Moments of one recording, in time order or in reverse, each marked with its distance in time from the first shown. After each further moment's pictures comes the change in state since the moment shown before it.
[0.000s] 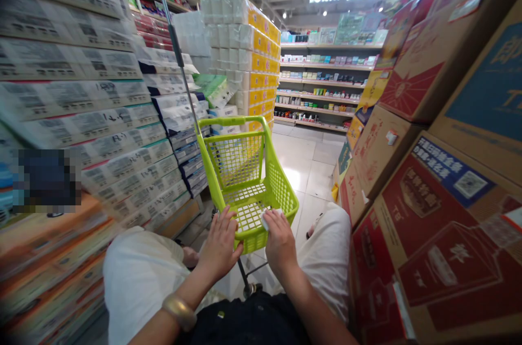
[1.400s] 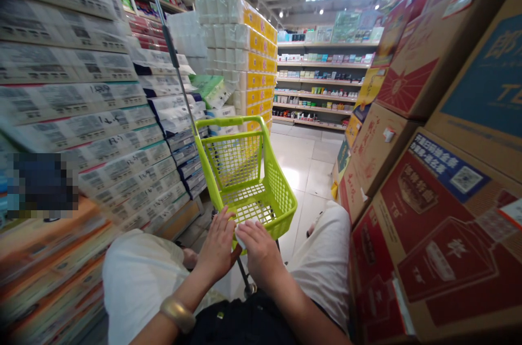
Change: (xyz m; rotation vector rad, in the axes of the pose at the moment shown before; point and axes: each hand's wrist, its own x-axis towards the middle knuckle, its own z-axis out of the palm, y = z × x) left_hand -0.001 -0.004 0.001 -0.041 0.040 0.038; right_hand -0.002 -0.021 0.005 0.130 -0.166 -0.158
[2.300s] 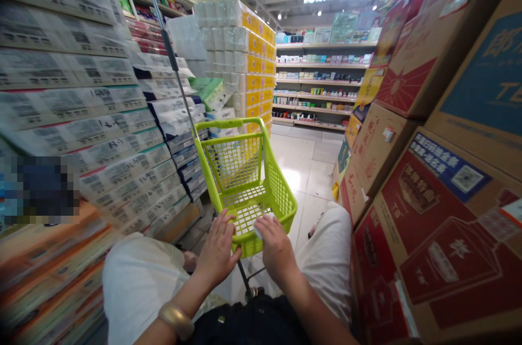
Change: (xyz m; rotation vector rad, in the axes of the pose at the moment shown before) left_hand -0.003 -0.002 0.004 -0.001 0.027 -0.003; right_hand -0.006 0.021 -0.011 -0.047 0.073 0.089
